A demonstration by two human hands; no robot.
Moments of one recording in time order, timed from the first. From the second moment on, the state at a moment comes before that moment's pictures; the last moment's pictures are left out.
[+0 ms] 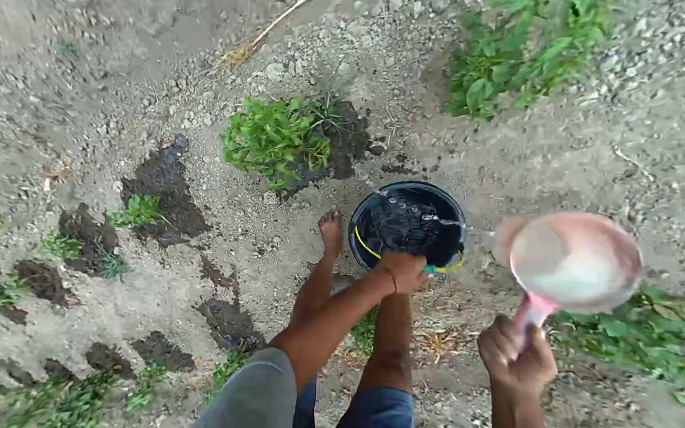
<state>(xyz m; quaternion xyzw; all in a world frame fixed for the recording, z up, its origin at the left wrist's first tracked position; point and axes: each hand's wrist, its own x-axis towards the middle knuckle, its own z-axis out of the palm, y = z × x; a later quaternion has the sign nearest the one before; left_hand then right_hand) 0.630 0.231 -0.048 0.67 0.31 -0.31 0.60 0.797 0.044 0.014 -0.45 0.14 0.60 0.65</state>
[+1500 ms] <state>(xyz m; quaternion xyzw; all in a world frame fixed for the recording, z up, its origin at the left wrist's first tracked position) 0.719 0.273 -0.067 0.70 0.37 -0.44 0.42 0.899 -0.004 -0.021 -0.47 -0.02 0.67 0.58</state>
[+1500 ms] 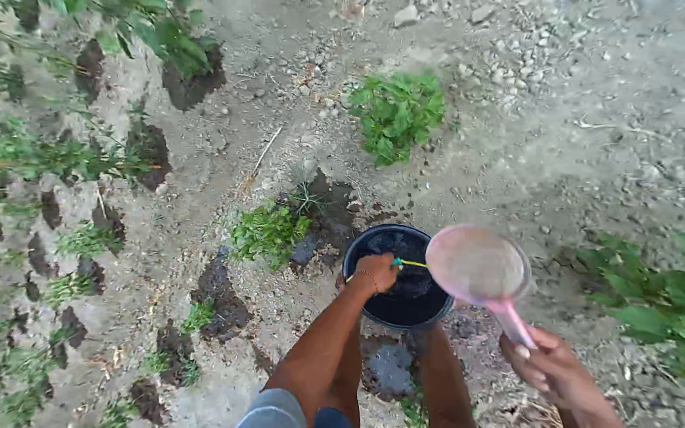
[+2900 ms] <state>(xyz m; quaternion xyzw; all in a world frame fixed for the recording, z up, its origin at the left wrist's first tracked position) 0.699 0.243 -0.038 0.68 0.34 -0.48 0.44 0.976 0.258 -0.114 -0.85 -0.03 0.42 0.31</state>
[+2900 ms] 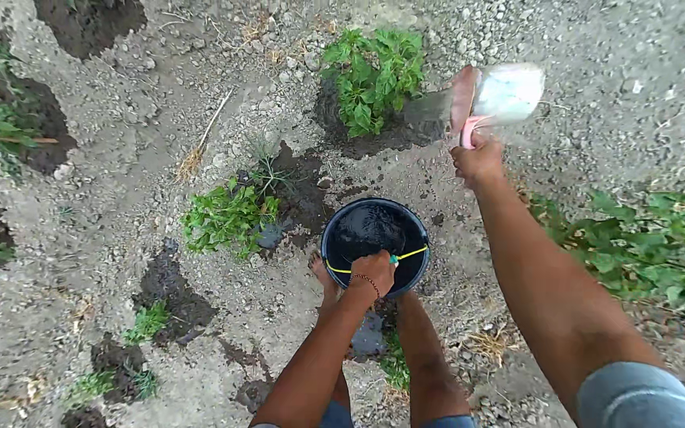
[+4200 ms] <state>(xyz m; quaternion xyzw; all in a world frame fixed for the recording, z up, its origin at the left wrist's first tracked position) 0.710 0.280 -0.090 0.74 0.34 -0.39 0.43 0.701 -0.059 -0.189 -0.32 0.15 0.76 0.55</state>
